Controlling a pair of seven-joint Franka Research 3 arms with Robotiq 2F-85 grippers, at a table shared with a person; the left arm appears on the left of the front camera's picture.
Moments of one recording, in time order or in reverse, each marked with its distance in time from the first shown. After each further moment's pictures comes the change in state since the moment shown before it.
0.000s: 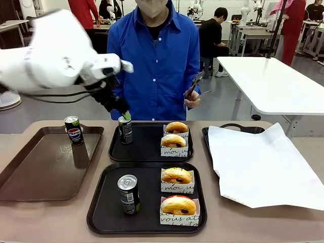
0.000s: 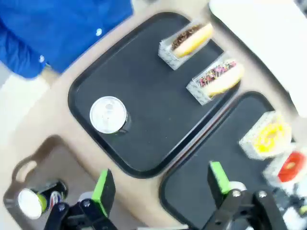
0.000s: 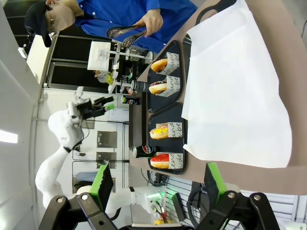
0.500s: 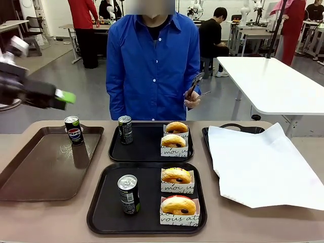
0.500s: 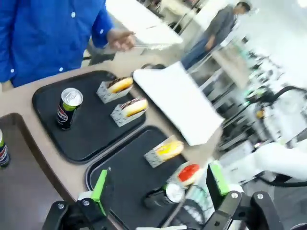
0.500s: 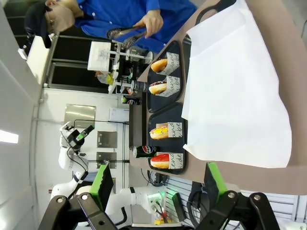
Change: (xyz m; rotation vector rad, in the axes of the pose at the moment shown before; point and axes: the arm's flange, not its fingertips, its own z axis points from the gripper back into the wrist) left arm -0.172 0.054 0.138 -0.489 -0.471 0.279; right arm 0.000 0.000 0.000 0.000 0.000 -0.001
